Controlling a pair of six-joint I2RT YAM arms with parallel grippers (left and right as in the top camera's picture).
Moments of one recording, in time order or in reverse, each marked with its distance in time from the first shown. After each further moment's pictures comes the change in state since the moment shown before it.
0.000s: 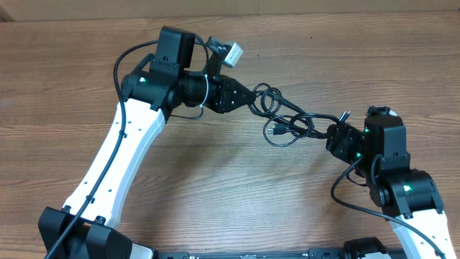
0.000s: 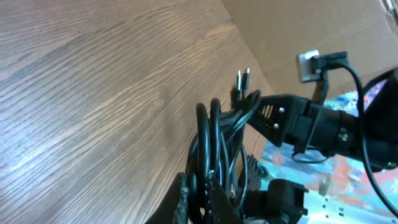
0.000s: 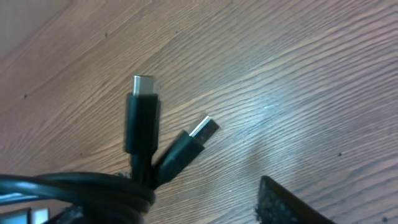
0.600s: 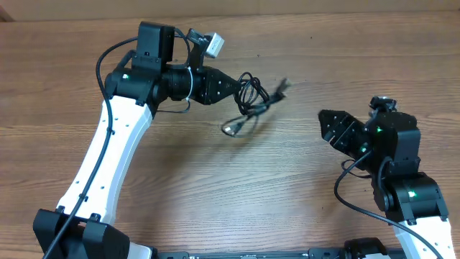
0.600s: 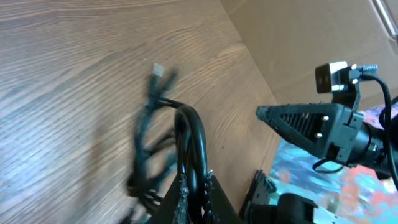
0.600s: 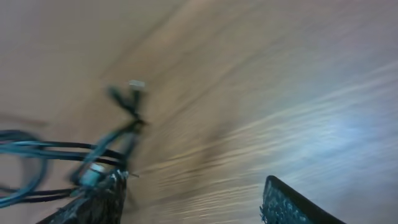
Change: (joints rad) left arm 0.073 0.000 0.000 0.026 0.018 0.003; right arm -0.029 -0.033 -0.011 0.218 -0.265 0.056
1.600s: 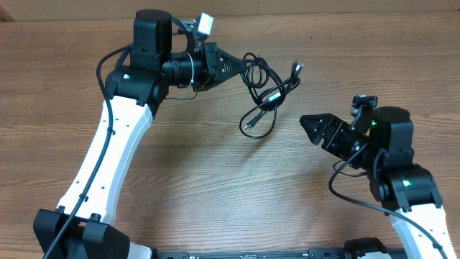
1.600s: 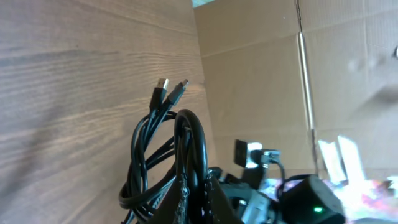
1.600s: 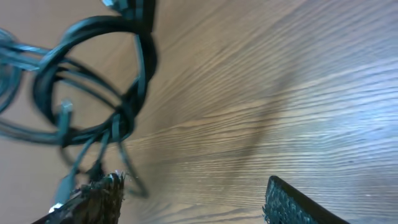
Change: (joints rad) left arm -0.002 0.000 0.000 0.261 0.032 -0.684; right arm 0.000 0.077 0.000 -0.002 -0.219 -0.005
